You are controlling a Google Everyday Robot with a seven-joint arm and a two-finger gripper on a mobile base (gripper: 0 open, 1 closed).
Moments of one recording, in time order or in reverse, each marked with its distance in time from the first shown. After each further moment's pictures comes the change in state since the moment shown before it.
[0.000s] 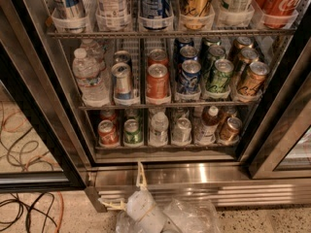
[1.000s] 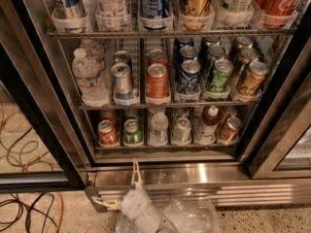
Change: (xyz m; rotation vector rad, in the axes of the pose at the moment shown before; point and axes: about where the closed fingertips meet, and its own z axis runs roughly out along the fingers) arm -0.028 0.009 0.011 -0.005 -0.097 -0.004
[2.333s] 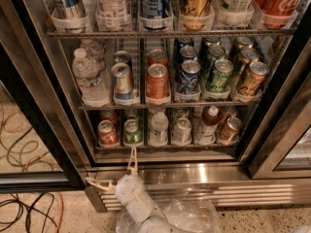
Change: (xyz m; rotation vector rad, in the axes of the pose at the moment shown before) arm -0.030 -0.026 0.046 0.103 -0.077 0.034
